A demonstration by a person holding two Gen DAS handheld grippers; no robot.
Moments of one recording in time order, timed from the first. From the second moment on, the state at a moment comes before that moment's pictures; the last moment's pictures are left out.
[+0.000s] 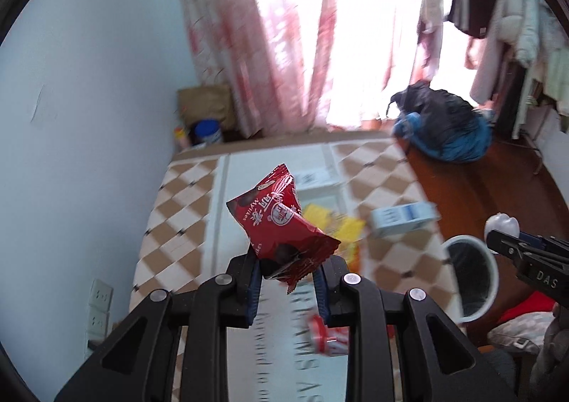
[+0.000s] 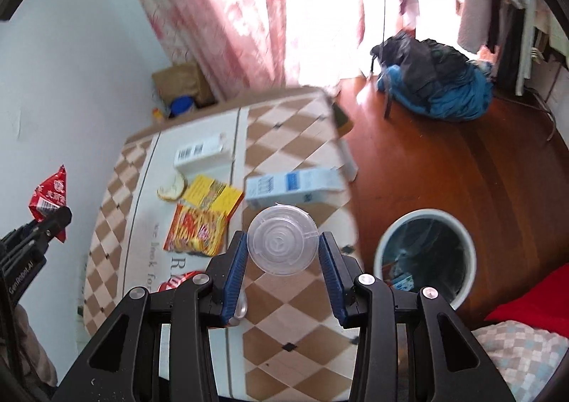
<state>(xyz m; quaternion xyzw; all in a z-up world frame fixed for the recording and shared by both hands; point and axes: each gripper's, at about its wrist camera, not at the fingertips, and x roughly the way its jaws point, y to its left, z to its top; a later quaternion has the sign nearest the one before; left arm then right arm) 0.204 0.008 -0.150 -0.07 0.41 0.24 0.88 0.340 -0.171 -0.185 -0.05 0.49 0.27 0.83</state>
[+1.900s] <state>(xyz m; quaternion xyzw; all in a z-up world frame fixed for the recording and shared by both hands) 0.474 -0.230 -0.360 -0.10 0.64 0.05 0.76 0.514 -0.464 -0.444 0.05 0.67 0.07 0.74</state>
